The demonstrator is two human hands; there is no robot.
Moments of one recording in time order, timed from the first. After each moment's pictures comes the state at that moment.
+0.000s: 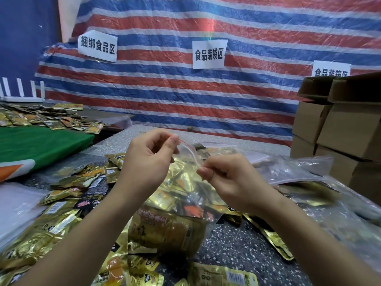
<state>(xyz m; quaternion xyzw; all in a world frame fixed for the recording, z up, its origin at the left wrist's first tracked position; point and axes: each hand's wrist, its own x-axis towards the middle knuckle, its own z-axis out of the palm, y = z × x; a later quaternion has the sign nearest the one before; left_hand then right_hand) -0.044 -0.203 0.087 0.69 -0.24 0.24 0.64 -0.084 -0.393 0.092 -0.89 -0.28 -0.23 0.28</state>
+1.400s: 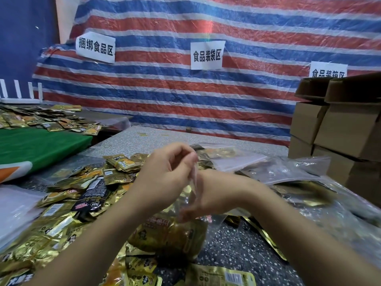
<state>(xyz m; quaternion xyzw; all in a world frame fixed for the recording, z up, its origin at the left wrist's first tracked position) -0.055 -0.218 0.081 0.72 -0.34 0.17 0.58 -0.068 -0.366 0.098 -0.98 -0.18 0.06 0.10</state>
